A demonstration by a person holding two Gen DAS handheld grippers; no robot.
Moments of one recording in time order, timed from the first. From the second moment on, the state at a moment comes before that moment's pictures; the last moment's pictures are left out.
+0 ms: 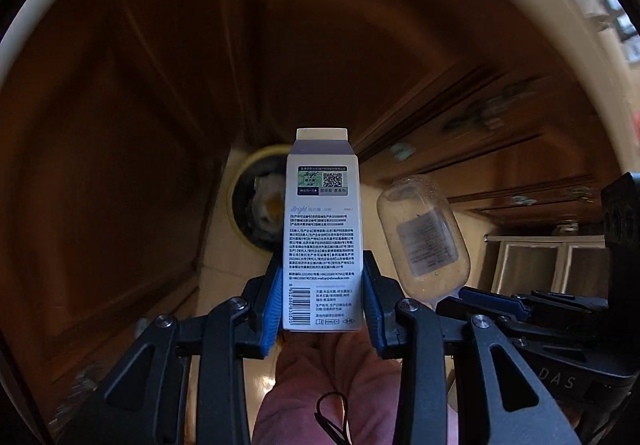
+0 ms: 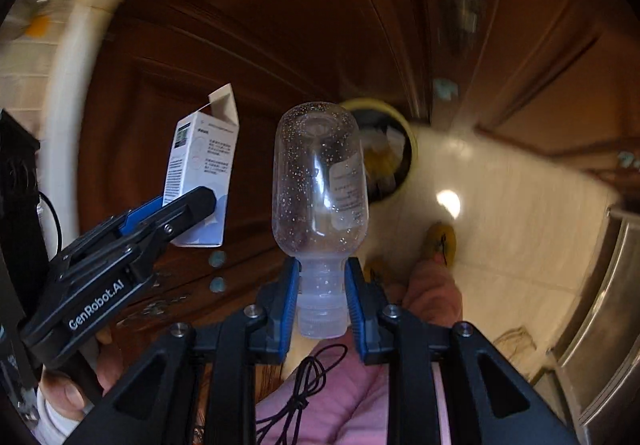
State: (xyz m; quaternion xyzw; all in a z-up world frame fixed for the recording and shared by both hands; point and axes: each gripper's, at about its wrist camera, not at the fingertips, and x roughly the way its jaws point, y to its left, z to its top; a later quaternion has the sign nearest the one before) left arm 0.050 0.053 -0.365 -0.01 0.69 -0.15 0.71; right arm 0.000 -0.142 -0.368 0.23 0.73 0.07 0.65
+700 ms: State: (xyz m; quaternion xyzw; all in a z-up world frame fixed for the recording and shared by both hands) left arm 0.098 0.086 -0.514 0.00 0.71 -0.07 0.70; right arm 0.073 -0.115 -0.530 0.25 0.76 0.04 0.60
